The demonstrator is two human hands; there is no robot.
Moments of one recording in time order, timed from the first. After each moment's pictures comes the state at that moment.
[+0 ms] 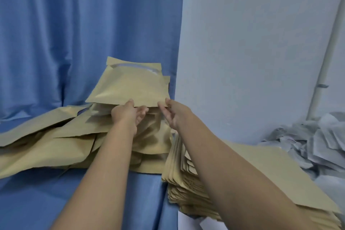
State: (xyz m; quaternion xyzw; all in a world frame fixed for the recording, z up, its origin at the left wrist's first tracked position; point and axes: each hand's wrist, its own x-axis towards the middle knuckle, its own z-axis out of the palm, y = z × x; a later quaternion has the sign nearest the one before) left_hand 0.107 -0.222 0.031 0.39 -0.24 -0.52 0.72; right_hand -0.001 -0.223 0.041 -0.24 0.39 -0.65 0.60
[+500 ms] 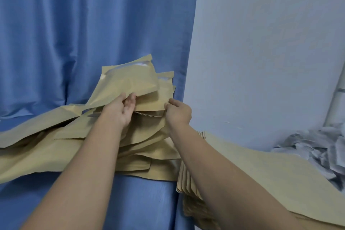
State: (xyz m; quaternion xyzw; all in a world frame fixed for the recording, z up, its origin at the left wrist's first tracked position) left_hand 0.163 -0.261 0.037 0.23 -0.15 -0.63 0.72; right_hand 0.036 -0.251 0.017 -0.42 0.54 -0.64 0.34
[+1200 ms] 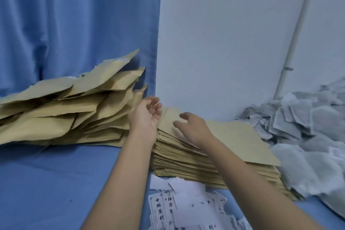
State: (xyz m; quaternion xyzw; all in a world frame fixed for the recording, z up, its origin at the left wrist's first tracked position) left_hand 0.022 -0.131 -0.006 0.27 -0.20 -0.65 0.68; right_hand -0.108 -0.130 -0.036 -0.64 0.68 -0.34 0.15
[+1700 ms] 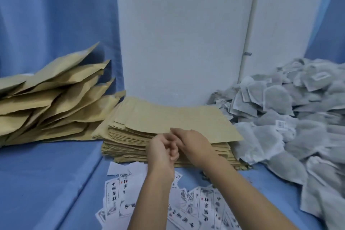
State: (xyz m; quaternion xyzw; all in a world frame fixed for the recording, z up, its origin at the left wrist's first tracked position) left_hand -0.104 -0.039 -0.087 0.31 -0.25 -0.72 0.57; right_hand -0.204 -0.041 -0.089 -0.72 0.65 -0.21 -0.01
